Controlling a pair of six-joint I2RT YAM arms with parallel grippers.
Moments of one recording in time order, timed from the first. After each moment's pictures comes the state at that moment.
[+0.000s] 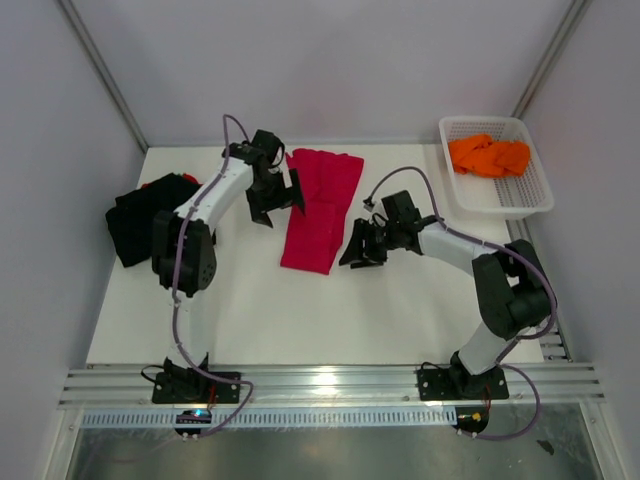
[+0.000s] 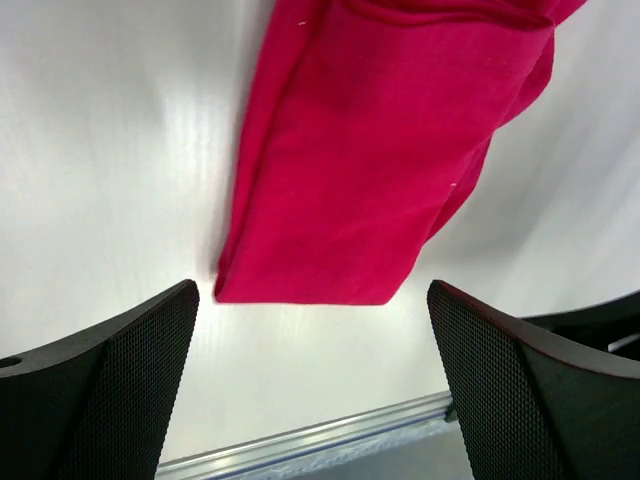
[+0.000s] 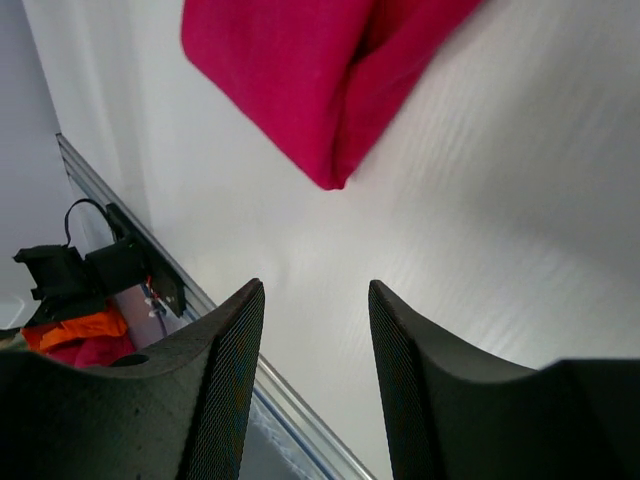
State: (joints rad) left arm -0.35 2.13 1.92 -1.05 0.22 -0.58; right arm 0.40 1.69 0.99 -0.27 -0.62 0.52
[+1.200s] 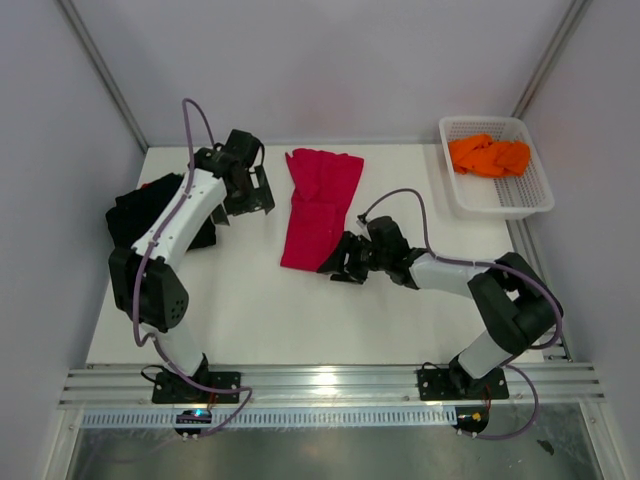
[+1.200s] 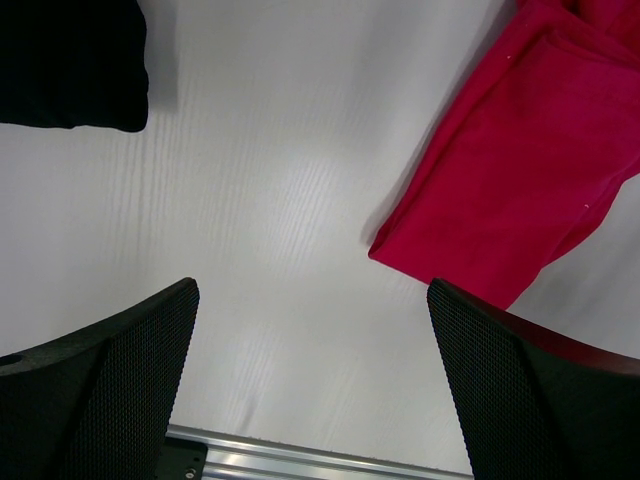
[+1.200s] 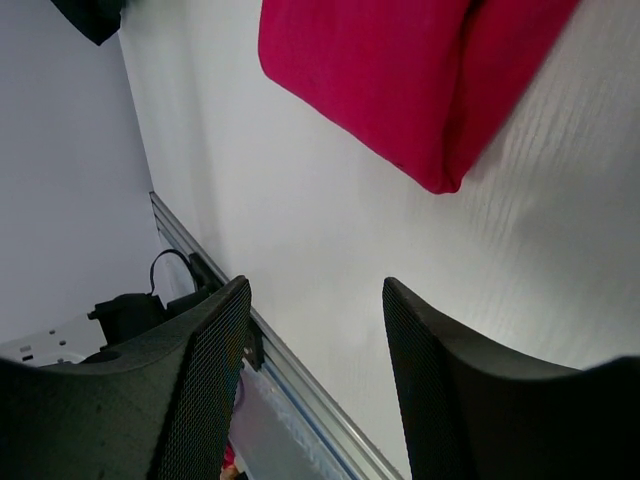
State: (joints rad) left arm -0.35 1.75 1.72 -1.14 -0.23 -0.63; right arm 0.59 1.58 0.72 0.20 -0.47 0.97
